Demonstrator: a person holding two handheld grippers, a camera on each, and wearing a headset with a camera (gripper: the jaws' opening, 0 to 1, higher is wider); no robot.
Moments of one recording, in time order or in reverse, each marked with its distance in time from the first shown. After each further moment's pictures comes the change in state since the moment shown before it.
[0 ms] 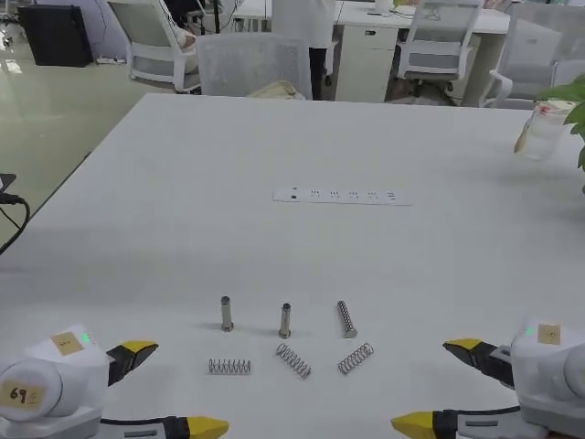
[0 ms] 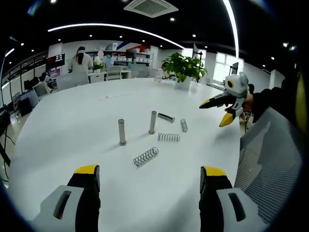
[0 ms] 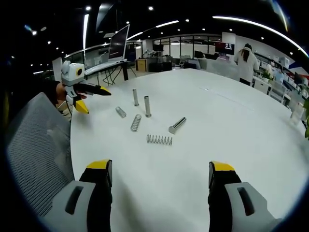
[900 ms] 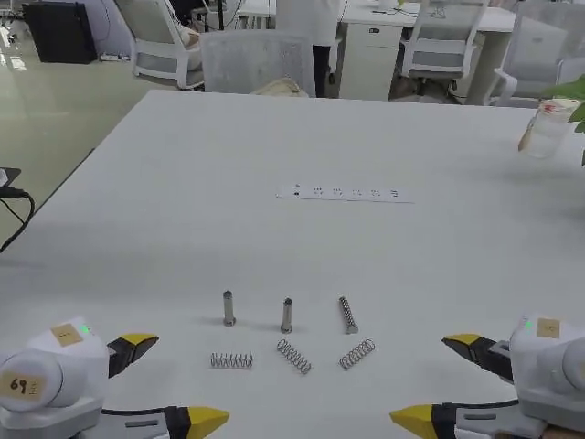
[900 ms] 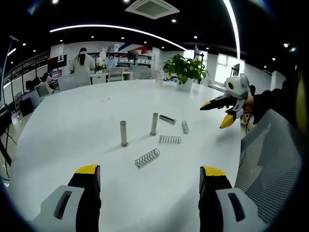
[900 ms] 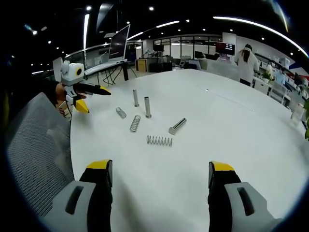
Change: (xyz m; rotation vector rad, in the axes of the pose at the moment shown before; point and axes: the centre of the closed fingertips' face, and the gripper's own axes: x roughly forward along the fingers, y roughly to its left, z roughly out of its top) left arm -0.002 0.001 0.002 -0.005 -0.015 0.013; right arm 0.000 -0.001 0.001 -0.003 -0.002 0.000
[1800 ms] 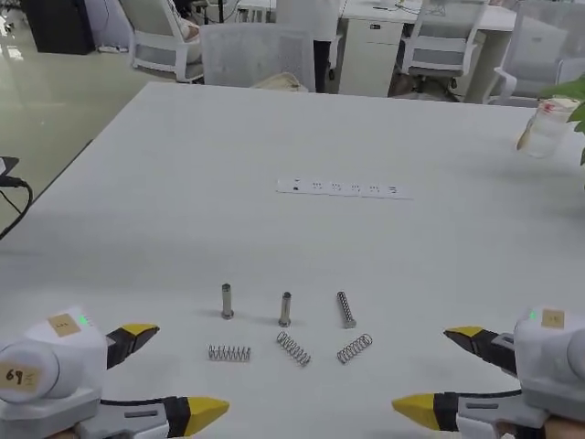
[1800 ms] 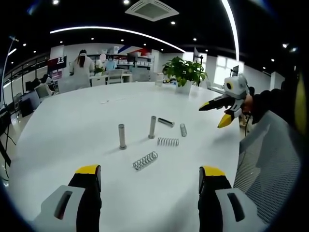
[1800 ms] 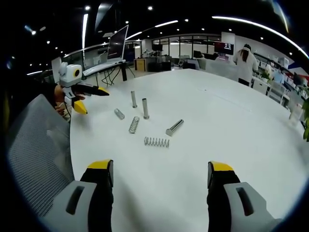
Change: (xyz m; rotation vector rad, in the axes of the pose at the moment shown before) left arm -0.001 -0.001 0.004 -0.002 -0.023 -0.007; right arm -0.004 -0.006 0.006 0.002 0.007 -0.011
